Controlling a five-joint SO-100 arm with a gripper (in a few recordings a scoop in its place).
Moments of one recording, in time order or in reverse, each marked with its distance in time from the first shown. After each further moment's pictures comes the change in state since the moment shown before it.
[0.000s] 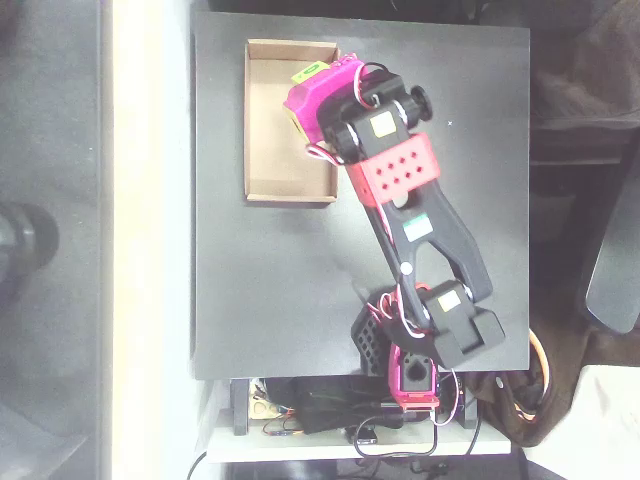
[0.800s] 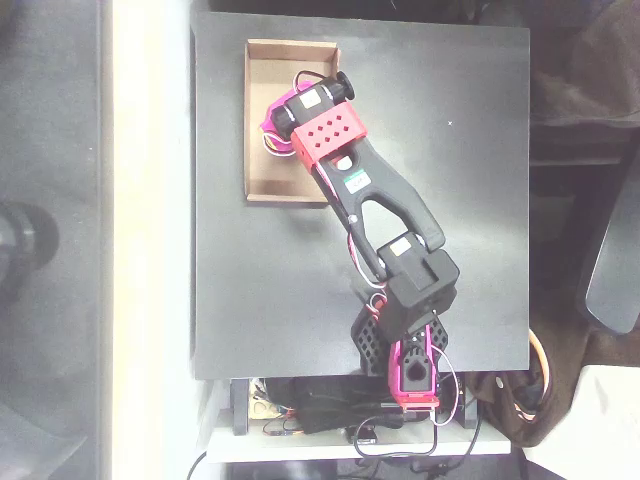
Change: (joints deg) arm -4.7 -20.9 -0.1 -4.4 -0.4
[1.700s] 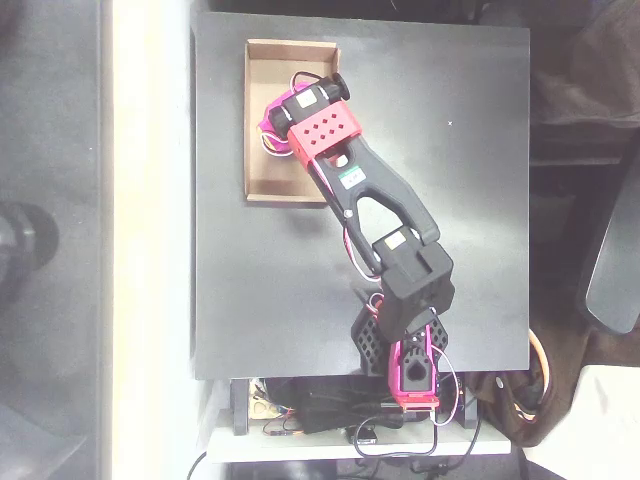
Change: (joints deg) arm -0.1 -4.0 0.1 -1.8 0.4
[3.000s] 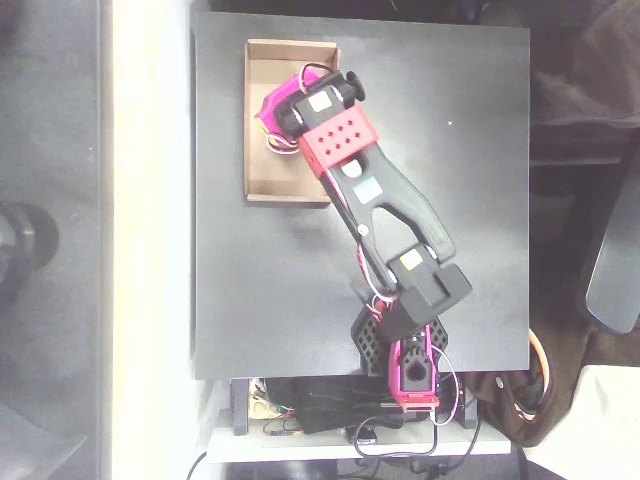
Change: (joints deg) arm 0.4 11.9 0.1 0.0 0.0
